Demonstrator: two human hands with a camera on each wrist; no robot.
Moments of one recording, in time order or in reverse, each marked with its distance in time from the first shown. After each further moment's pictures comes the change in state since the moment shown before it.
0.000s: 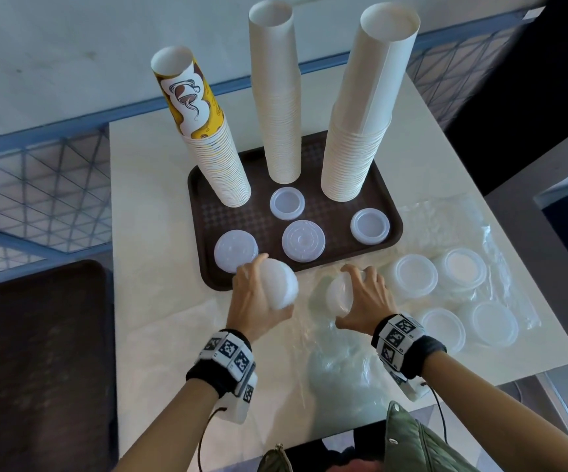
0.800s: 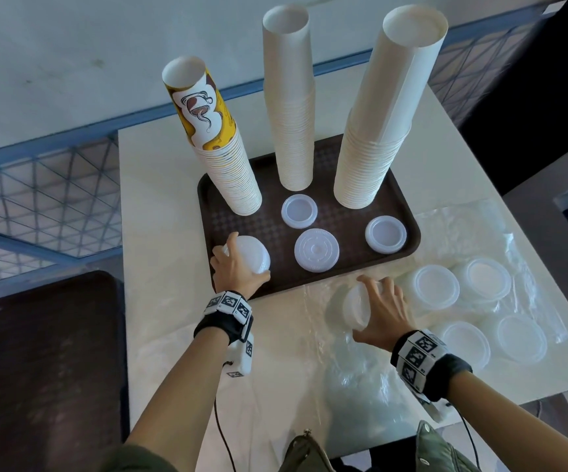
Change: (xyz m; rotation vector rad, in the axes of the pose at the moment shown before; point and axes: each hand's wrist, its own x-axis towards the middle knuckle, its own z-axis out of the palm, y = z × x) left_hand 0.084 -0.037 -0.018 0.157 0.113 -0.343; right_hand 0.002 0.000 0.004 -0.023 0.003 0.032
